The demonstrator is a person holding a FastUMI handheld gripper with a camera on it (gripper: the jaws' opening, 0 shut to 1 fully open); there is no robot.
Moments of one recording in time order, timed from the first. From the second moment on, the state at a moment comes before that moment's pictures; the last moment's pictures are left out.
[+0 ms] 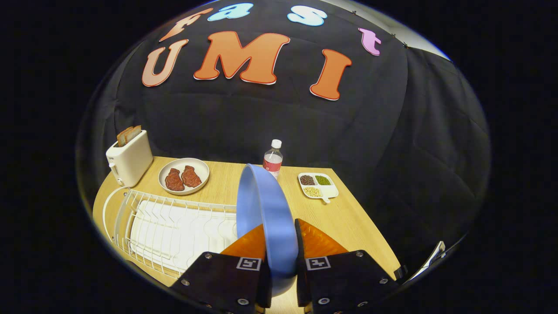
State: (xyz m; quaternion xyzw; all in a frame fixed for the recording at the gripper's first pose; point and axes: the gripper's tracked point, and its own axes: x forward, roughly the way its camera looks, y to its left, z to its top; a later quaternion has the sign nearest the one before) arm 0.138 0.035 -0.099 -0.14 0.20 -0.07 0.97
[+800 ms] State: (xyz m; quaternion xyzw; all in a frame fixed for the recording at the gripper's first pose) arm -0.040 0.049 -0.161 0.03 0.25 -0.01 0.97
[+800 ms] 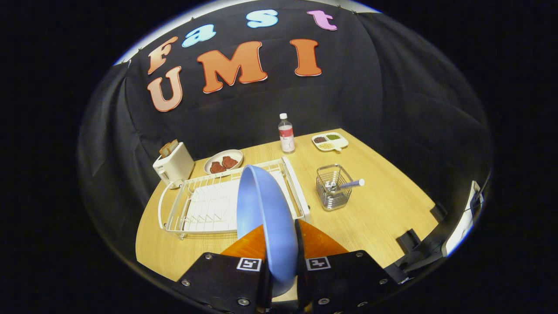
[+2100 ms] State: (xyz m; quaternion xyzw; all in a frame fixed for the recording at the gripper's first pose) arm -0.072 0.104 -0.318 0.28 0.41 0.06 0.87
